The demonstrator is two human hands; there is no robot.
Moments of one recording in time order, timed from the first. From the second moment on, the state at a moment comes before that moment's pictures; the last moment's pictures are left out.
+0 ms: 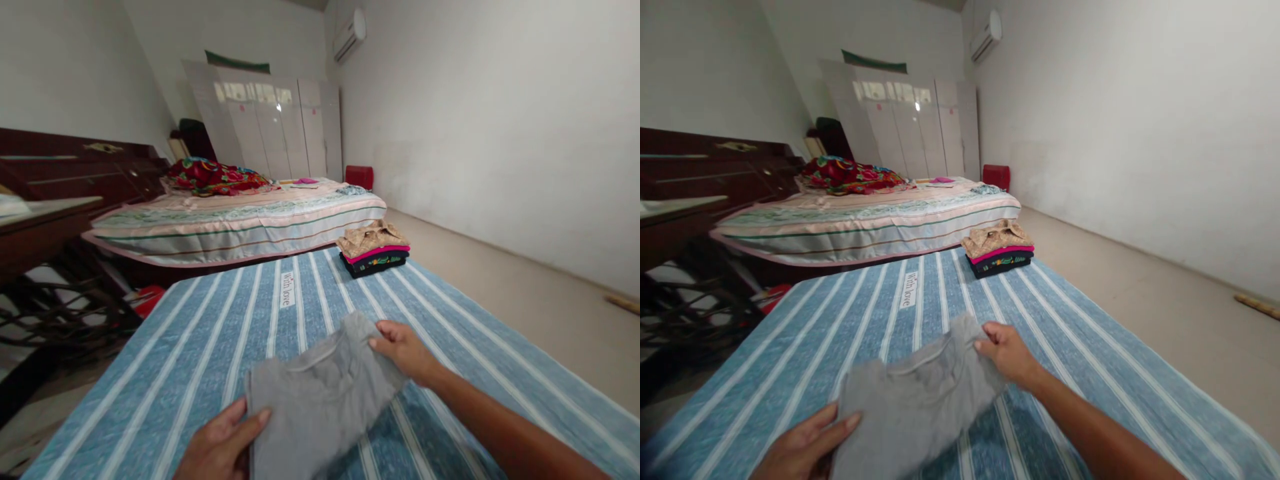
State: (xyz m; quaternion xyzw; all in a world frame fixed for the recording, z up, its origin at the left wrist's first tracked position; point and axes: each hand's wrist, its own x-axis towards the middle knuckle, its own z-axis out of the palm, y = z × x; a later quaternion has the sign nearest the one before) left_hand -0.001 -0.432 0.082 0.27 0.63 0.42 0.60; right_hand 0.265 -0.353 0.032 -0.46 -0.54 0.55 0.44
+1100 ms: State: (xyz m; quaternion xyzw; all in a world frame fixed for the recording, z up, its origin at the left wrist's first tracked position) left_hand 0.102 -0.347 0.054 0.42 0.59 0.34 0.60; right_hand 0.388 -0.324 0.017 -0.66 -0.58 0.35 0.33
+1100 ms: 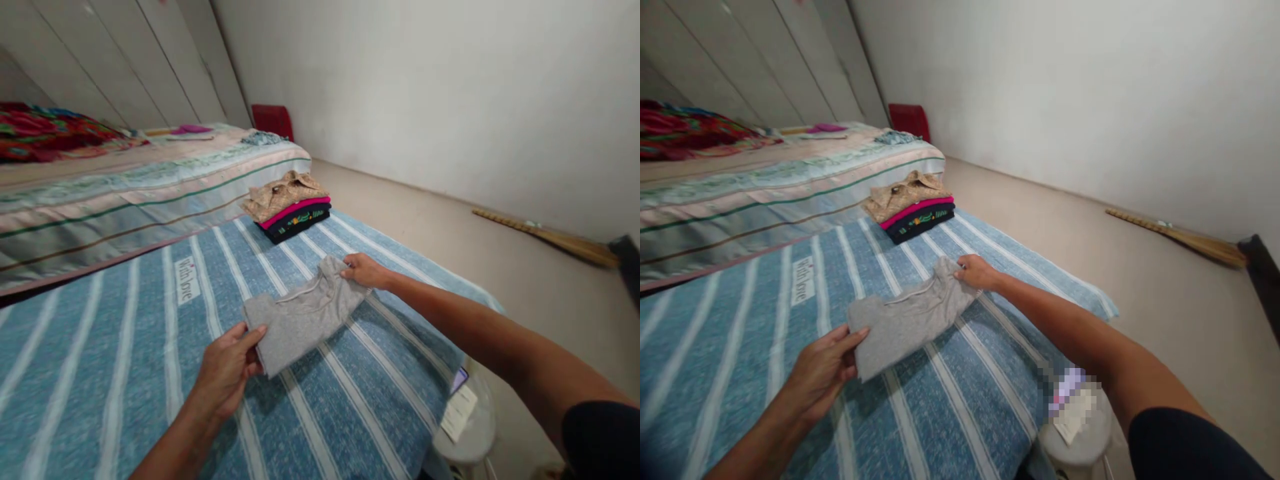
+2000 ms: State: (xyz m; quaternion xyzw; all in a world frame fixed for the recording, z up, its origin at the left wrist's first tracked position) left_hand 0.185 -0.030 0.089 0.43 0.54 0.47 0.55; right_hand 0.435 -0.001 0.070 -0.74 -0.50 0.12 0.43
